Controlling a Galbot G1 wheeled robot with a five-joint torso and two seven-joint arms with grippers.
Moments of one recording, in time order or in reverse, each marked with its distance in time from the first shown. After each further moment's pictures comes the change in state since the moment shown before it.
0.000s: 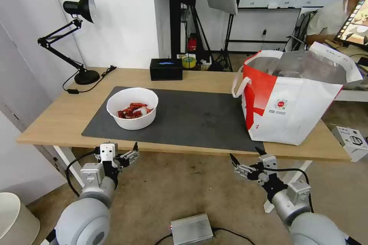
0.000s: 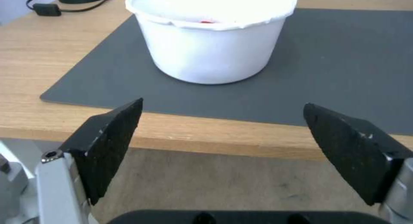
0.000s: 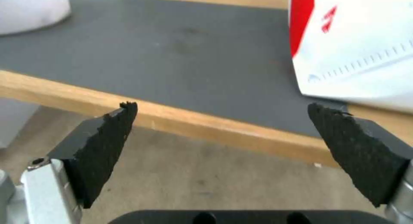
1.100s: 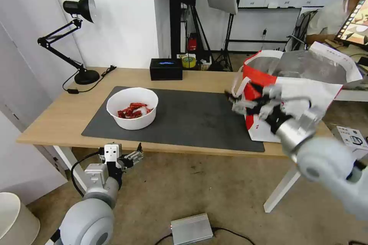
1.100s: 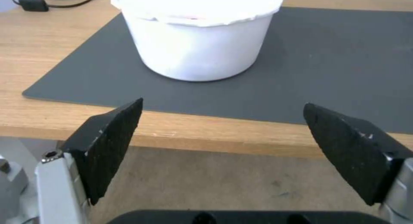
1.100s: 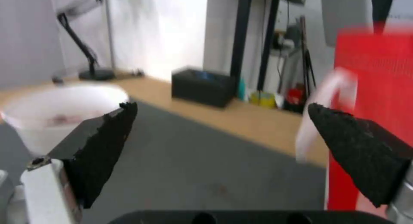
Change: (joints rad) left arm -0.008 -0.015 0.026 -0.001 0.005 0.001 0.001; right arm 0.513 -0.082 -0.067 -0.099 0.138 0.003 -0.275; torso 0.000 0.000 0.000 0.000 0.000
